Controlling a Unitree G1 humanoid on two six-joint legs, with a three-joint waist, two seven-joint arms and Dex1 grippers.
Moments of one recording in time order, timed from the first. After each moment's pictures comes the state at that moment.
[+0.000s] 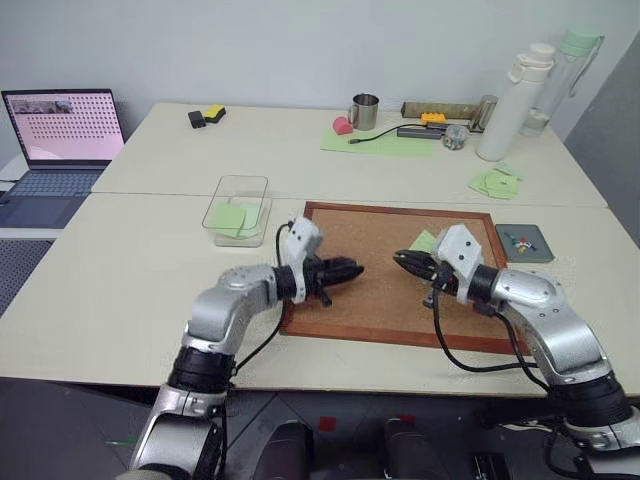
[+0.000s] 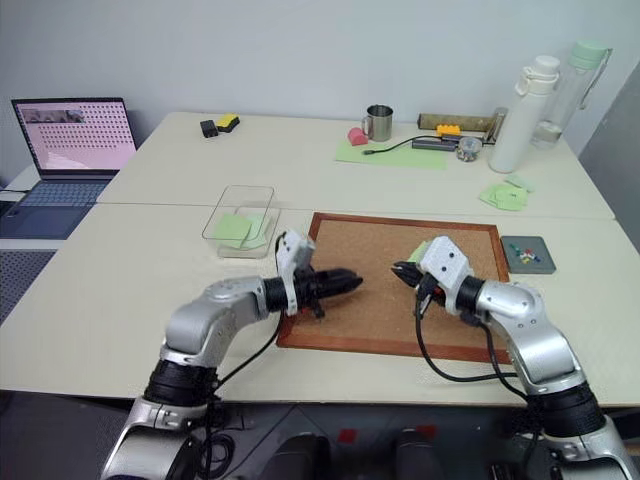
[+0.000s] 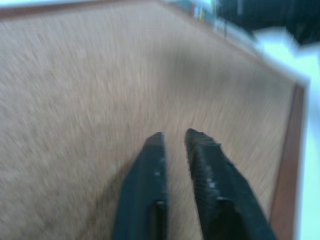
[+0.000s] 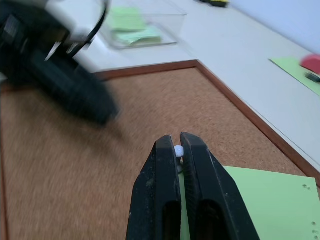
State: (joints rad) left arm -0.53 0.29 -0.06 0.00 -0.42 0.77 -0.84; right arm -0.33 -0.62 0.14 -0.24 0.17 0.28 0.79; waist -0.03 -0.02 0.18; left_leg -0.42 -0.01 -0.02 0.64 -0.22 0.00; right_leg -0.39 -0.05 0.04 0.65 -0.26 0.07
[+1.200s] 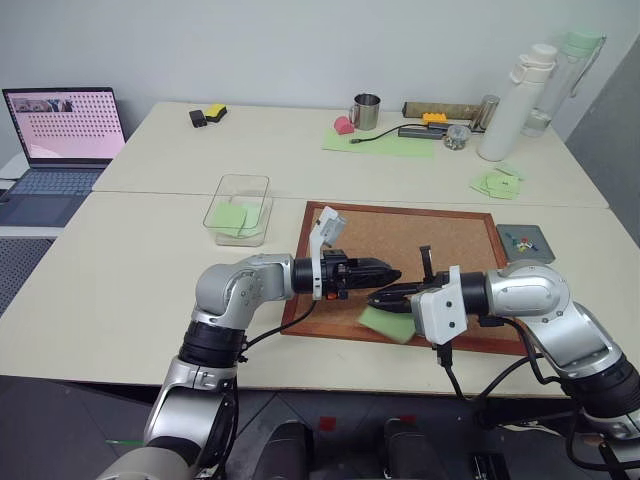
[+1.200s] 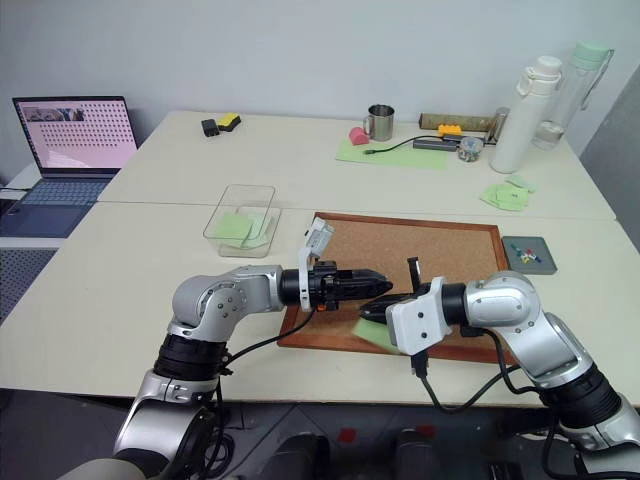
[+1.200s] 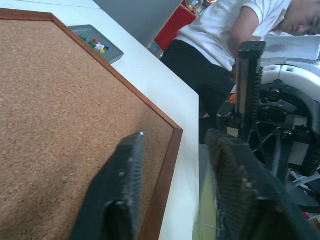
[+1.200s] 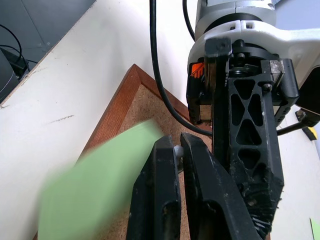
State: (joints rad) left arm -0.64 0.26 -0.08 0.01 -0.68 1.04 -0.91; right arm -0.43 -0.74 0.30 -0.31 0.01 -0.17 1.07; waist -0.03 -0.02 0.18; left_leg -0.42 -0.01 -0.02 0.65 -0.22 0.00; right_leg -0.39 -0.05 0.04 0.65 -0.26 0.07
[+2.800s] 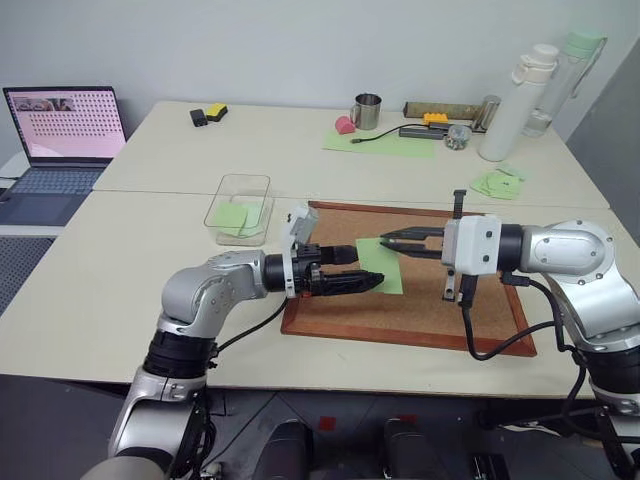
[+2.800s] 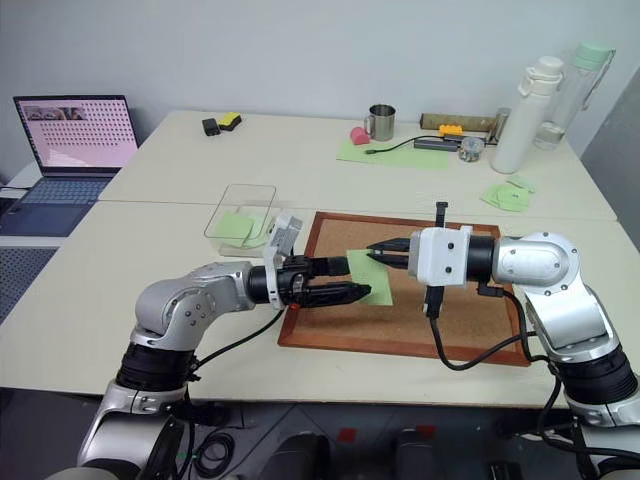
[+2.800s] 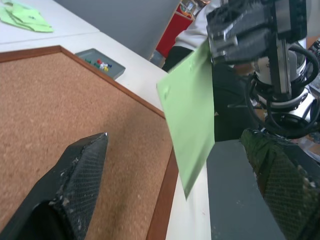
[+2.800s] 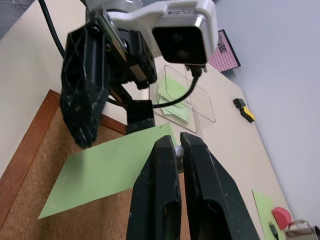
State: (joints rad) left arm -0.60 0.38 -0.08 -0.05 -0.71 0.89 -0.99; right arm -0.54 -0.72 0.14 -0.35 0.18 0.08 1.03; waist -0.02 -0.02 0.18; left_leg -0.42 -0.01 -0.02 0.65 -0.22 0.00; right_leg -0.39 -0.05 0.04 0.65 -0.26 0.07
